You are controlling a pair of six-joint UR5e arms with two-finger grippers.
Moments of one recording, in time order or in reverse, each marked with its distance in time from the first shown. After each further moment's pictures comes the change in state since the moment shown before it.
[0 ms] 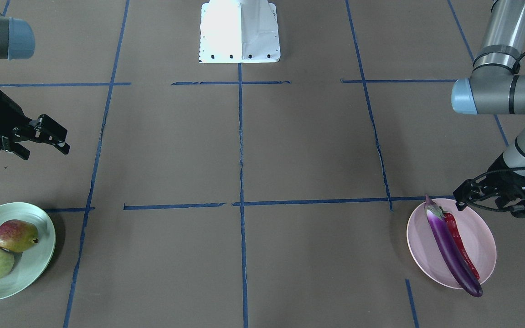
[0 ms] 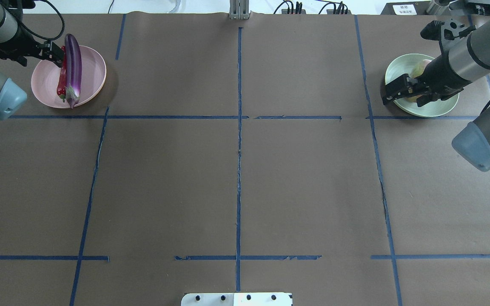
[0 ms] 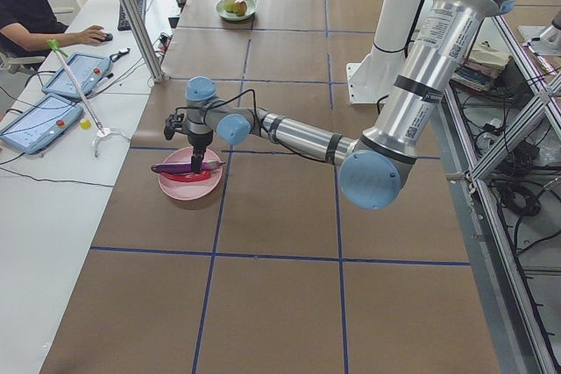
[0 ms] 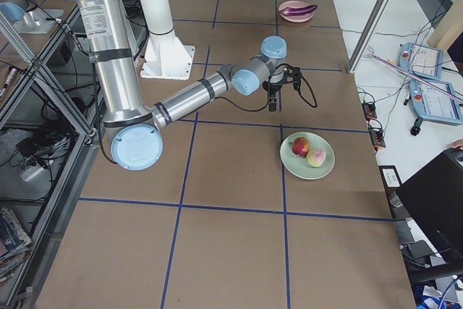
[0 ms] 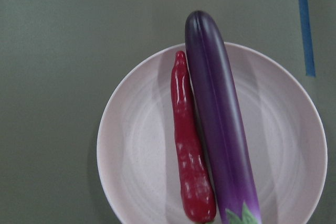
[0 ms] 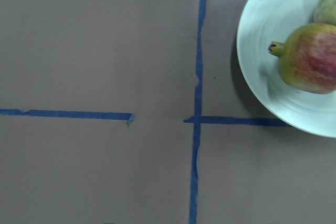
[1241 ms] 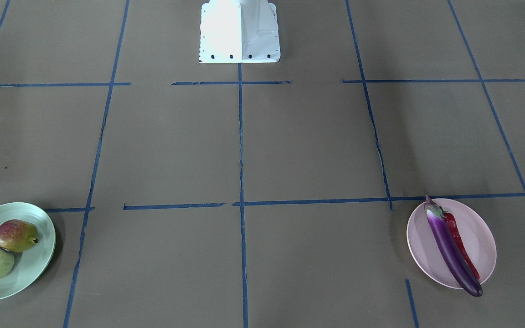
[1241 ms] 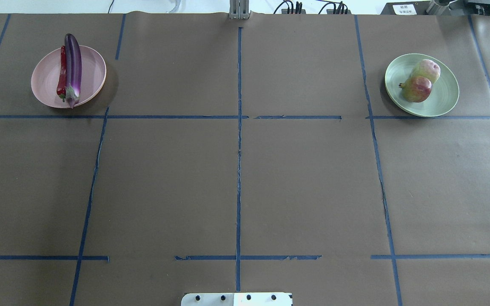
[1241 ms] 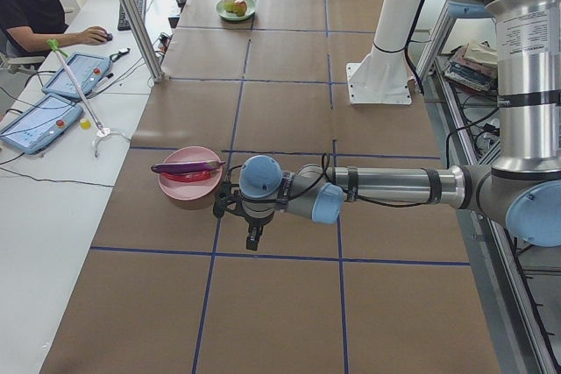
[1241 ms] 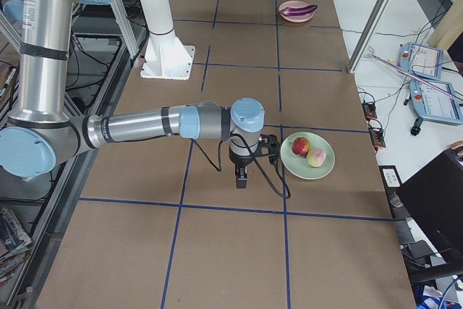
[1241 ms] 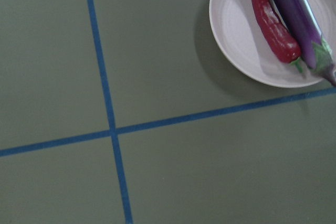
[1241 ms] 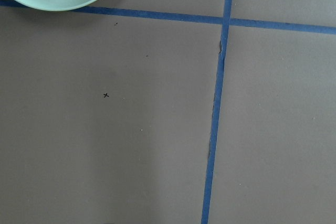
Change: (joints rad) left arm -0.390 0.506 -0.241 0.119 -0.357 0.588; right arm 0.448 -0.346 0.064 -0.377 0.104 -0.846
